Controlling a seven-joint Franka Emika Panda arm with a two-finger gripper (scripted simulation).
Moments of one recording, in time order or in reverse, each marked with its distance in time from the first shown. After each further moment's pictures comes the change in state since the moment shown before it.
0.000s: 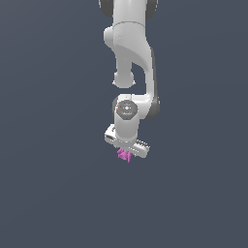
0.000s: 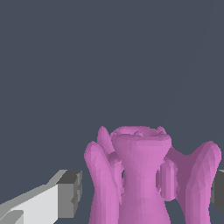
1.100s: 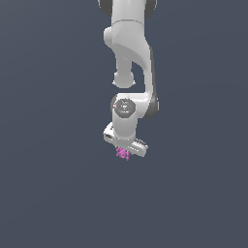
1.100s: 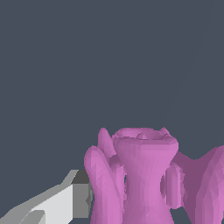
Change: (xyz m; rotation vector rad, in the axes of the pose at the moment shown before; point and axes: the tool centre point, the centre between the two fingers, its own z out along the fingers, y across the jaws) arm -0.001 0.007 -0.003 0.001 0.001 -0.001
